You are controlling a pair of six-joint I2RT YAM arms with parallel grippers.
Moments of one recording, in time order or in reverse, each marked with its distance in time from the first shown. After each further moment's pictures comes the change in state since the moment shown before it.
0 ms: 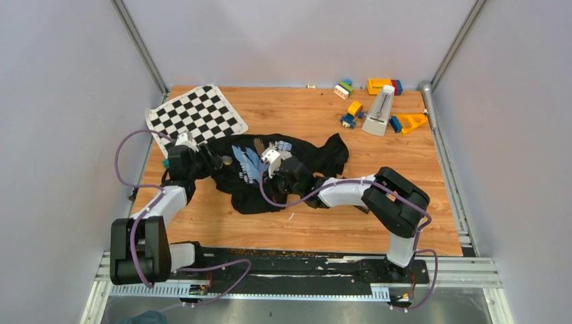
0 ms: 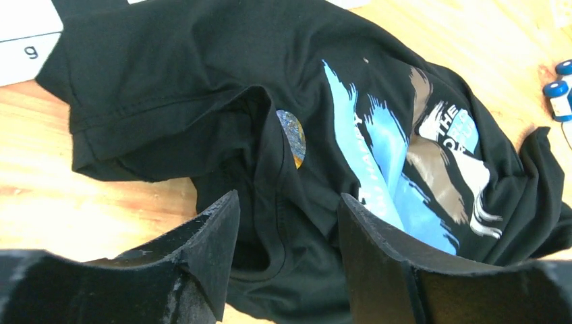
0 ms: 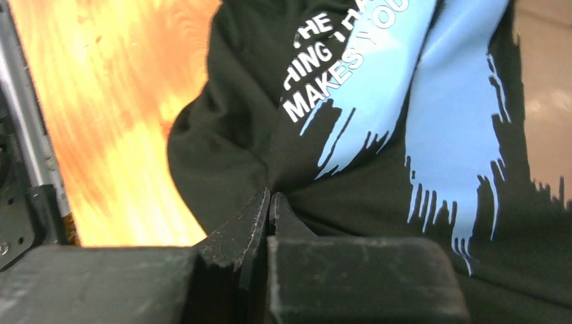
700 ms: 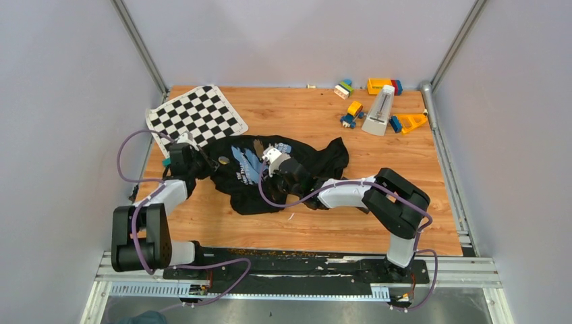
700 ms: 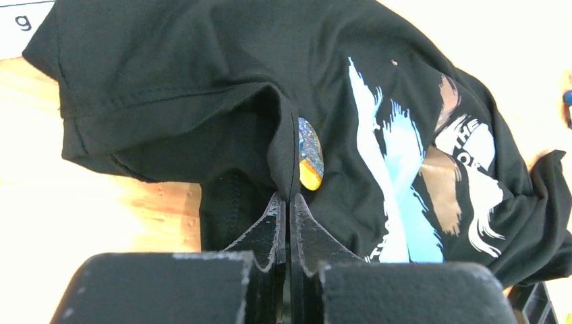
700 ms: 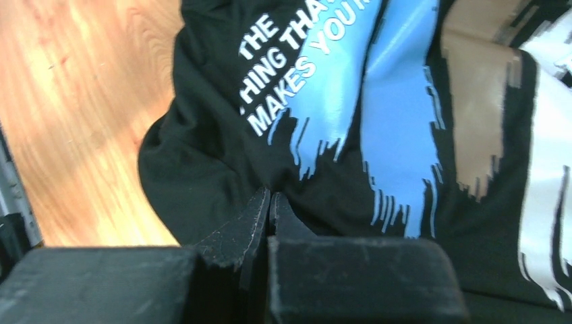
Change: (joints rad) left arm 0.007 0.162 0.062 -0.009 0.008 -0.031; right arm 0.026 -0.008 0.000 0.010 0.085 -0.014
